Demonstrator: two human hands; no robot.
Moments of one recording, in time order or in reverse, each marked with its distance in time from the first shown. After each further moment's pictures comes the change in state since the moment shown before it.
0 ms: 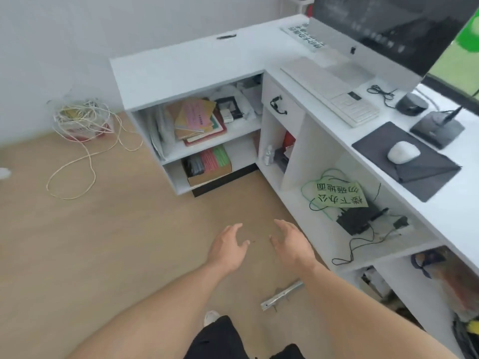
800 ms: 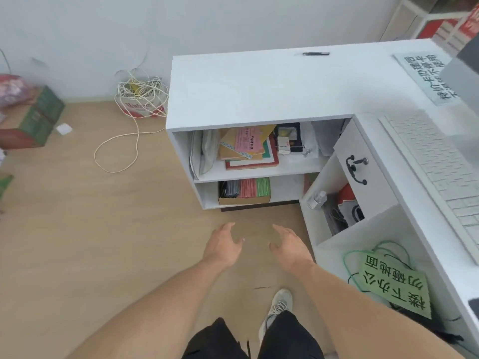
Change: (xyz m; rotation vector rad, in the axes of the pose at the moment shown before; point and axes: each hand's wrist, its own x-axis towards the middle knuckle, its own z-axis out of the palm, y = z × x) left_hand 0.247 -0.027 -0.106 -0.178 0.207 -0.334; right_hand 0.292 -0.132 -0.017 -0.168 -0.304 -0.207
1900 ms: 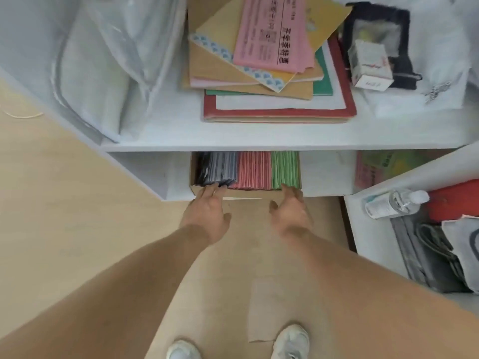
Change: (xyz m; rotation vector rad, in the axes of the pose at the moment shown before) left_hand 0.444 -0.153 0.188 0.350 -0.039 0.161; right_hand 0.475 0.109 0.187 -0.079 0.187 0.139
